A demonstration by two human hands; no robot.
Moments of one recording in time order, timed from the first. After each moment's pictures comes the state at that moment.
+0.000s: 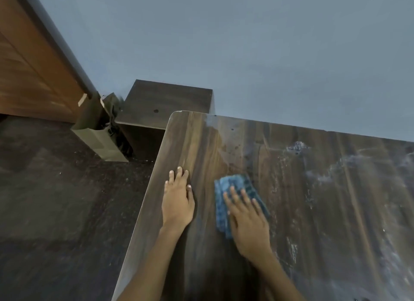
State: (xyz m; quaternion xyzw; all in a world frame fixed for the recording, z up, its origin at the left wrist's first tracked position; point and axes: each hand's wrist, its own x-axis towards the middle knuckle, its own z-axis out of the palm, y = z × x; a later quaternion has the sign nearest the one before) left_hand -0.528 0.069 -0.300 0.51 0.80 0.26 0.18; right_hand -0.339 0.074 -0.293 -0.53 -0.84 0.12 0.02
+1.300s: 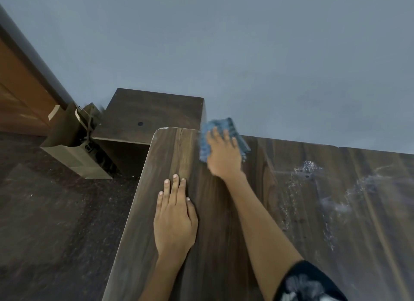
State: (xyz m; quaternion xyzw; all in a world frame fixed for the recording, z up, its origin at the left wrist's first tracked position) left_hand -0.525 0.125 -0.319 0.53 0.82 0.20 0.06; right_hand -0.452 0.290 -0.287 -0.54 -0.83 0.09 0.02
